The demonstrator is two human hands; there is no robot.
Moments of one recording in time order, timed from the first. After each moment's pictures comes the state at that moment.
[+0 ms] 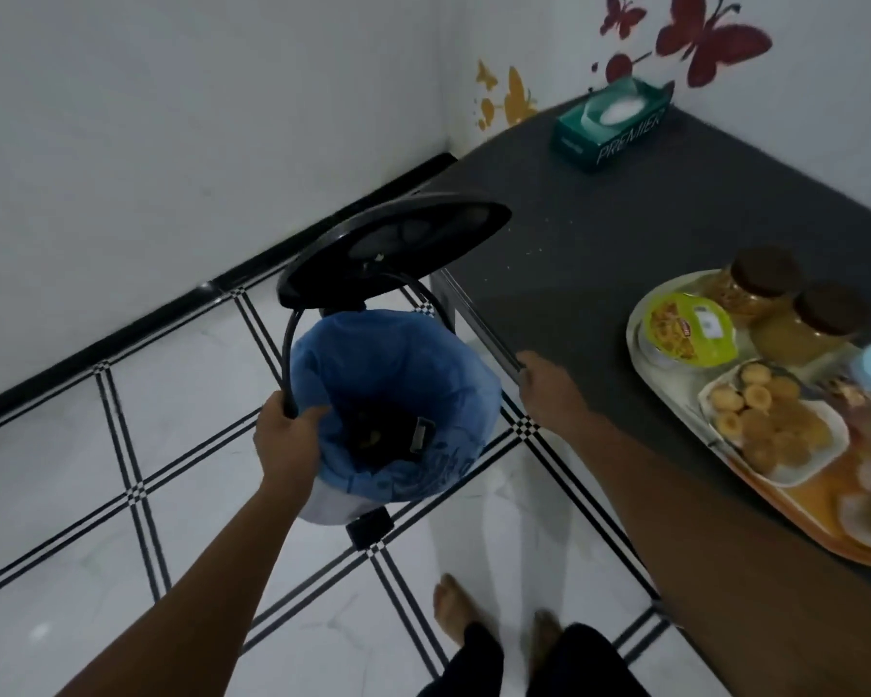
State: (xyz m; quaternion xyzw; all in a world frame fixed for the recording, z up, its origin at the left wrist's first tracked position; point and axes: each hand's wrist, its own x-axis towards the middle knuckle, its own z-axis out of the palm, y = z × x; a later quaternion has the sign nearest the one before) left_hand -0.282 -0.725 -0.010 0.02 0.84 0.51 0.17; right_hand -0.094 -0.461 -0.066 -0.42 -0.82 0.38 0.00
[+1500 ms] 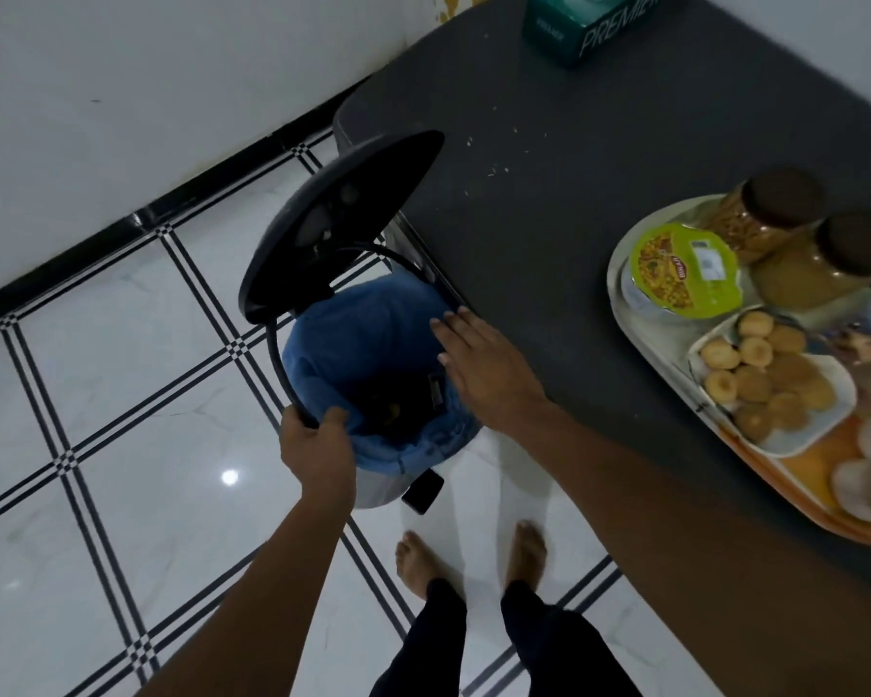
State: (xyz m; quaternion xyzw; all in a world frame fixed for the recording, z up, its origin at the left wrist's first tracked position) left_hand -0.200 -0.656 -0.132 -0.11 0.83 0.52 0.17; right_hand -0.091 -0.462 -0.138 -0.19 -0.97 0.15 0.04
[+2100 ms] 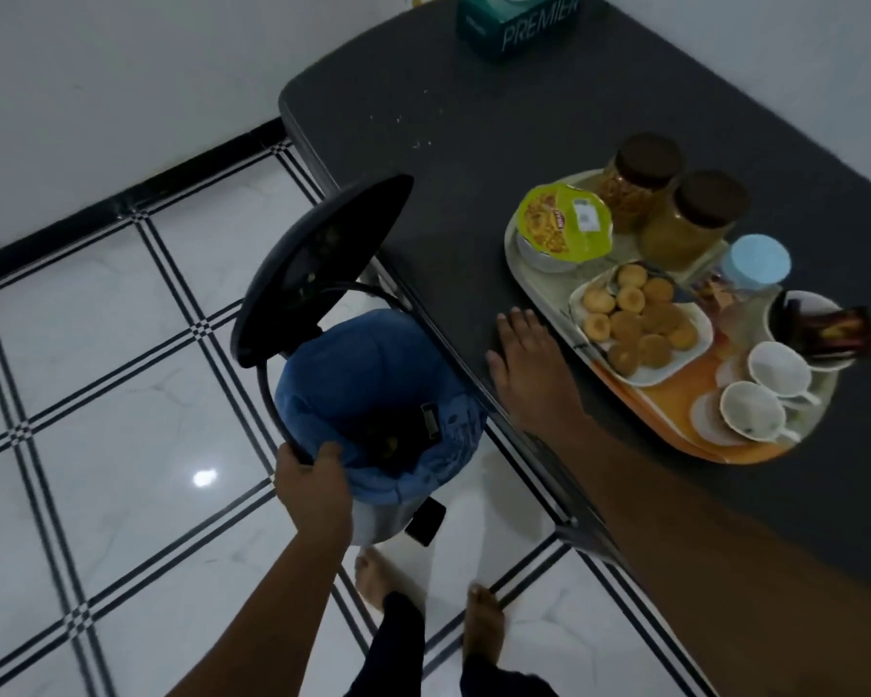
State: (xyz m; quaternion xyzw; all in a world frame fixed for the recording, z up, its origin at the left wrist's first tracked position) left_hand -0.021 -0.679 -0.147 -0.14 0.80 0.57 0.16; right_hand 0.099 -0.429 -0.145 -0.33 -0.93 0.14 0.03
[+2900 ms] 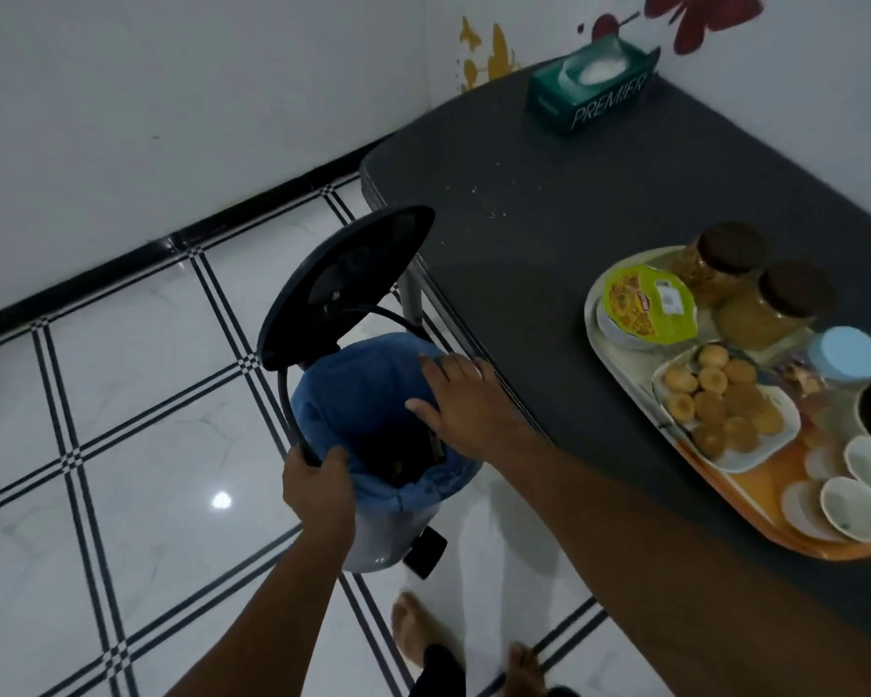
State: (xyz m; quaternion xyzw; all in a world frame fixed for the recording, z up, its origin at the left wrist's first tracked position) left_hand -0.147 -0.693 -0.119 -0.16 0.81 0.54 0.16; right_hand -0.072 -0.499 -0.101 -0.19 -0.97 0.11 -0.06
